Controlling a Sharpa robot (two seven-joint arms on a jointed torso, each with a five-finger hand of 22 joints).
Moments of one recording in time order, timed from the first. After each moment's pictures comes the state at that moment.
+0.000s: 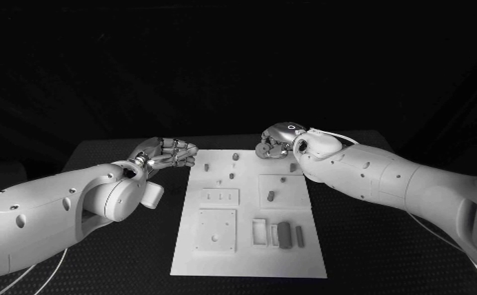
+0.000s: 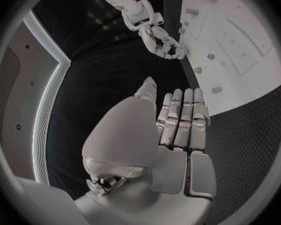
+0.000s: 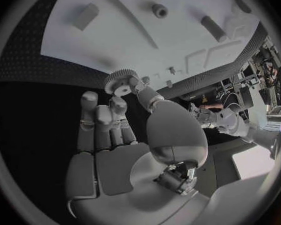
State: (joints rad) left arm 1.33 -0.77 -0.20 1.38 -0.15 -0.29 0.20; left_hand 1.55 -0.05 0.06 0.29 0.05 0.74 0.19 0.33 0.41 0.99 0.16 0.11 0.08 0.78 0.15 0.35 0.47 0.01 0.81 0.05 0.08 0.65; right arm 1.23 -0.51 -0.06 0.92 -1.65 -0.31 -0.05; right_hand 1.06 -0.01 0.51 -0.29 0.12 0.83 0.12 0.26 0.52 1.03 0.03 1.12 1.23 1.07 -0.08 1.62 0.83 0.25 1.01 0.00 1.06 1.31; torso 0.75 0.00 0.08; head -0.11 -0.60
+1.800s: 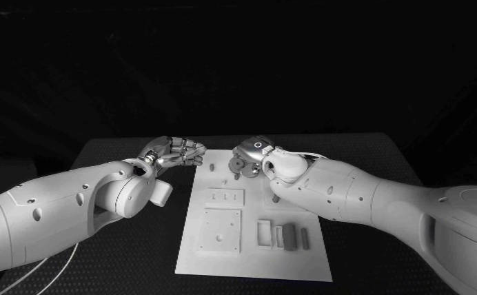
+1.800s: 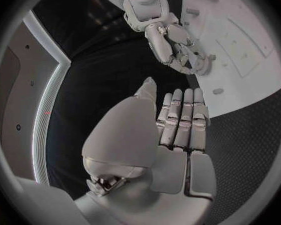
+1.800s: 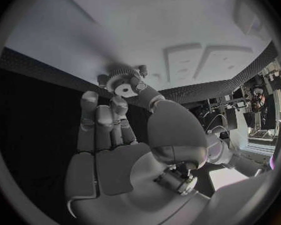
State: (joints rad) left arm 1.33 -0.75 -0.20 1.37 -0.15 -0.29 0.20; left_hand 1.55 -0.05 0.06 0.29 0.05 0.74 0.19 0.33 0.41 0.99 0.16 0.10 0.08 0.78 0.15 0.34 0.47 0.02 0.81 0.05 0.08 0.65; right arm 1.20 -0.33 -0.12 0.89 -1.87 -0.37 -0.13; right_hand 1.05 -0.03 0.51 -0.29 0.12 0.85 0.11 0.26 0.51 1.05 0.02 1.12 1.21 1.10 -0.08 1.62 0.84 0.25 1.03 -0.01 1.06 1.31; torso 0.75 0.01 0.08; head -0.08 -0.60
